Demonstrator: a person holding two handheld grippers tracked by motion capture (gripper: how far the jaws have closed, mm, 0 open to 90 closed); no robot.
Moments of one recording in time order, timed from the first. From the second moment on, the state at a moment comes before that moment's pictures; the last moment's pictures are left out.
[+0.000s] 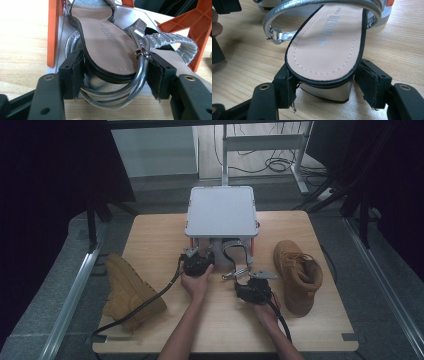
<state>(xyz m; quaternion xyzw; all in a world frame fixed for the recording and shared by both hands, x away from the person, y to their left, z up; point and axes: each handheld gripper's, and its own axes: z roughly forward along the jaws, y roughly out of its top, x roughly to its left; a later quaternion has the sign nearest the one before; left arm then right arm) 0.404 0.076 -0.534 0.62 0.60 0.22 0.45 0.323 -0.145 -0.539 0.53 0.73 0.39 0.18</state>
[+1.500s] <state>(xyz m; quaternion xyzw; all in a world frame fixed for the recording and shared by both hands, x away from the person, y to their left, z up) 0.407 0.073 -0.531 0.64 0.60 0.22 0.43 0.370 -0.132 -0.531 0.59 0.66 0.42 0.18</state>
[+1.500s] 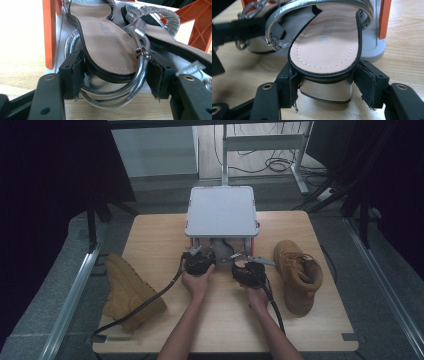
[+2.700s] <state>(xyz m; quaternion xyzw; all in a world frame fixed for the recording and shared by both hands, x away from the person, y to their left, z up) 0.407 0.074 -0.531 0.64 0.60 0.22 0.43 0.424 -0.110 -0.536 0.61 0.64 0.41 0.22</state>
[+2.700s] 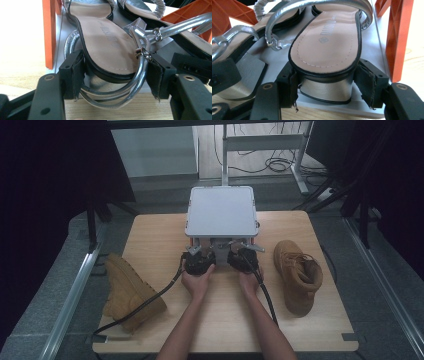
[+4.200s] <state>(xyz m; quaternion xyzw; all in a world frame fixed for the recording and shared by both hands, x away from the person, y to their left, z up) 0.358 0.090 -0.526 0.67 0.56 0.25 0.41 0.381 -0.145 -0.515 0.56 0.65 0.44 0.25</state>
